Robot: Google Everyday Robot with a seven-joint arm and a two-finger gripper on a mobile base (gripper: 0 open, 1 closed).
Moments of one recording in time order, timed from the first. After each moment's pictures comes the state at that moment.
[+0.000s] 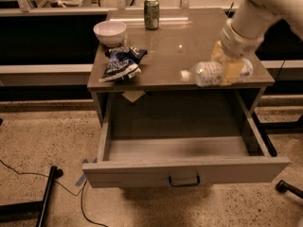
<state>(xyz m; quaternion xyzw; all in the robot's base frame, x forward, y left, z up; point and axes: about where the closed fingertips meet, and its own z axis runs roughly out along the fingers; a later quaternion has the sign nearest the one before) 0.621 -0.216 0.866 -0.77 0.62 -0.06 0.13</state>
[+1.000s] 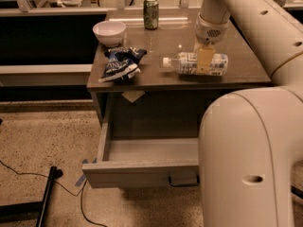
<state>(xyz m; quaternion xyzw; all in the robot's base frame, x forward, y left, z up) 0.697 -0.173 0.847 -0.69 0.72 0.00 0.07</state>
